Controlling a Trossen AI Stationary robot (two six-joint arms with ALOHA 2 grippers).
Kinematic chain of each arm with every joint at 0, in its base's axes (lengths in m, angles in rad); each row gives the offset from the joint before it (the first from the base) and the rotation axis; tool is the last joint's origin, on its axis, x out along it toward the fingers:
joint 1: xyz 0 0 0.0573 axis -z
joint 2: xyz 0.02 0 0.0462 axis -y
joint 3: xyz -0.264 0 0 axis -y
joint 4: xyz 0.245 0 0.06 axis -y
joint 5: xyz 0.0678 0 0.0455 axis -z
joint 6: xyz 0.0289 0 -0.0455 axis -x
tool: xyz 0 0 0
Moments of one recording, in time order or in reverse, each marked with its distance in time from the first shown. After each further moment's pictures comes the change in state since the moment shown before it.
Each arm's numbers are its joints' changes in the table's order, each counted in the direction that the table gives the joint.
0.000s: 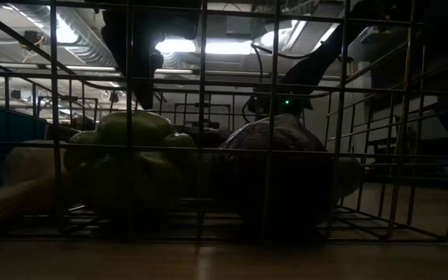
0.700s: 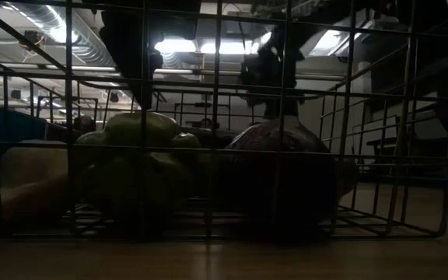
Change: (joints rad) left arm 0.000 0.000 0.000 -0.008 0.000 -0.020; right arm -0.069 0.001 0.416 -0.772 0.064 -0.033
